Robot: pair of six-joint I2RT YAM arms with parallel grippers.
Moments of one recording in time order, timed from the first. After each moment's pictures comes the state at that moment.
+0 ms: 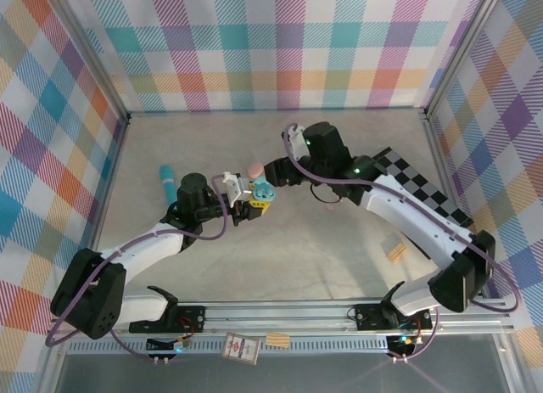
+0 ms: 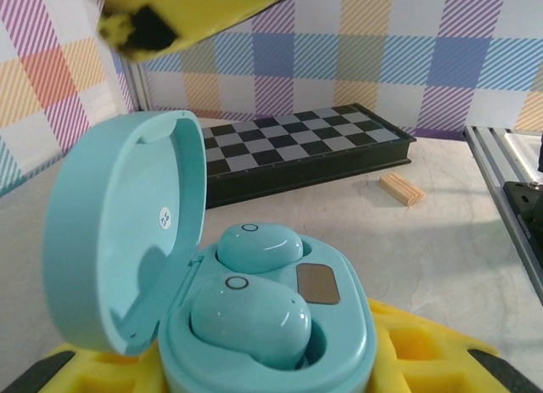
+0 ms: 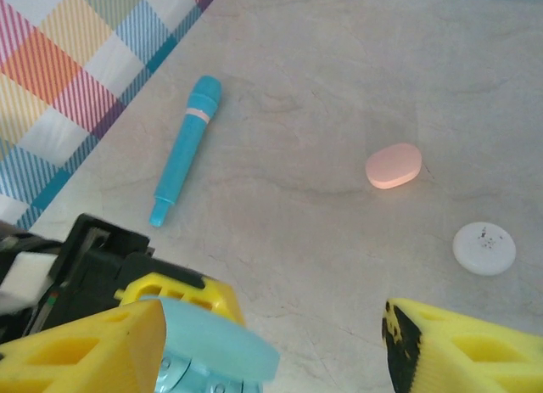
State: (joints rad) left arm -0.46 1.26 0.57 0.52 0.80 0.19; right arm 0.74 1.46 1.42 -0.58 -0.16 0.30
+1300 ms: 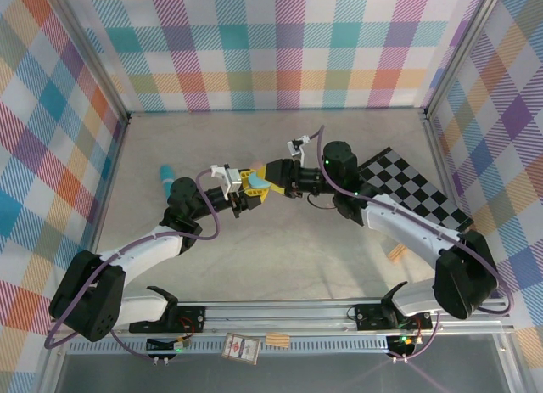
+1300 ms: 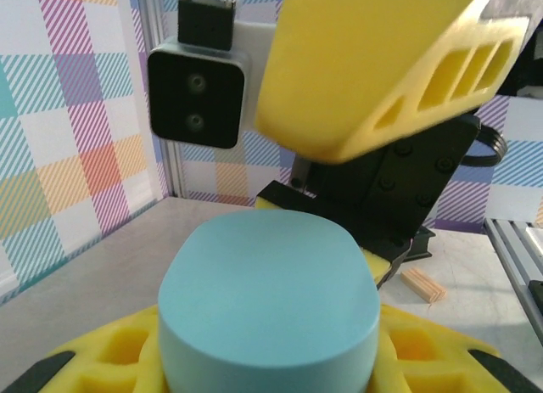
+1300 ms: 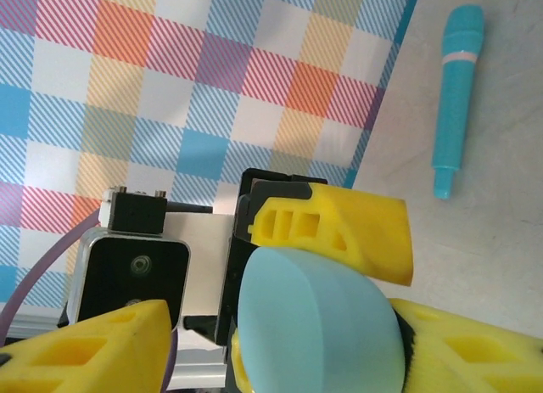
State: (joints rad) left arm -0.47 1.25 0.54 0.84 0.75 -0.02; right arm 0.66 1.39 0.97 0.27 -0.75 1.14
